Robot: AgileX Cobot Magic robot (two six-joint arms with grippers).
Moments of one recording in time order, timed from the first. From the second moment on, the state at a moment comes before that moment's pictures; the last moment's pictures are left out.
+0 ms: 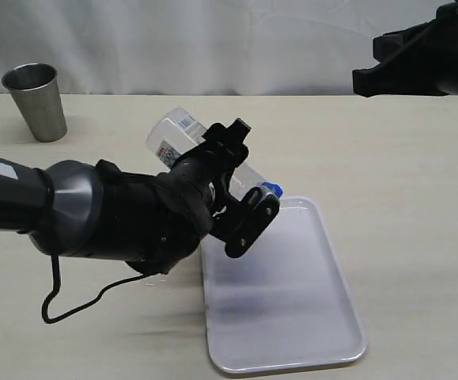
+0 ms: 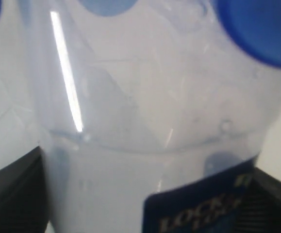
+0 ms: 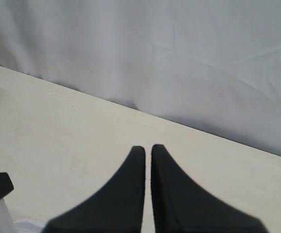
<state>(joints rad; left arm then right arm) -0.95 1.94 -1.04 1.73 0.67 -0.08 0.28 1.24 -0.87 0.17 0.06 -0.30</state>
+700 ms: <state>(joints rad) -1.01 1.95 -1.04 1.58 0.64 -0.07 0.28 1.24 -0.87 0.17 0.06 -0.30</state>
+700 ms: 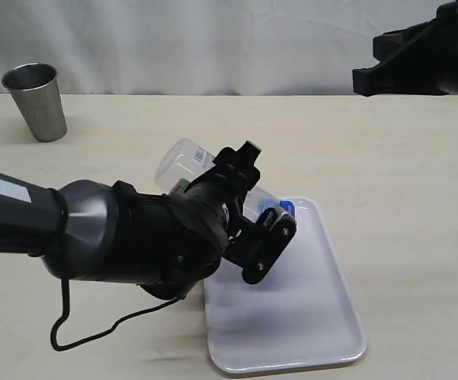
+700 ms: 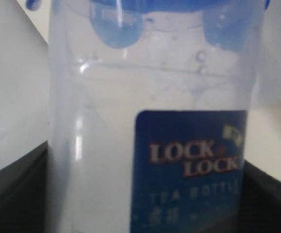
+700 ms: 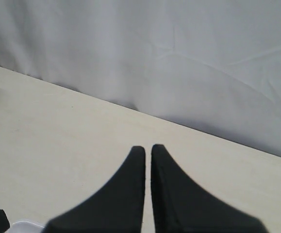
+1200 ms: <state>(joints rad) -0.95 1.95 -1.04 1.44 0.42 -0.37 0.28 1.24 -0.87 0.17 0.06 -0.31</state>
